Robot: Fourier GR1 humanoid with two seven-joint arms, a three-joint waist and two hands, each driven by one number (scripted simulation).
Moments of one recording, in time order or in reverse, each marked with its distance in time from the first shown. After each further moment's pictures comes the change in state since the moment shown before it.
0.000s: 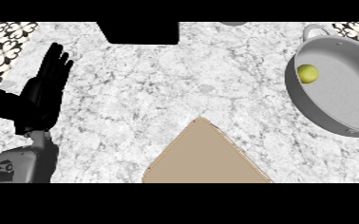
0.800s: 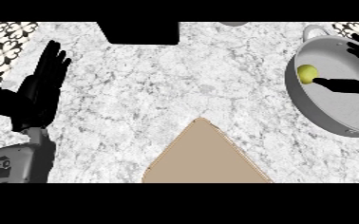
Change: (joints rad) left arm -0.017 0.017 0.017 0.026 0.019 -0.011 -0.007; right arm -0.077 0.328 0.160 -0.239 0.199 -0.350 0.154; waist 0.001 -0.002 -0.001
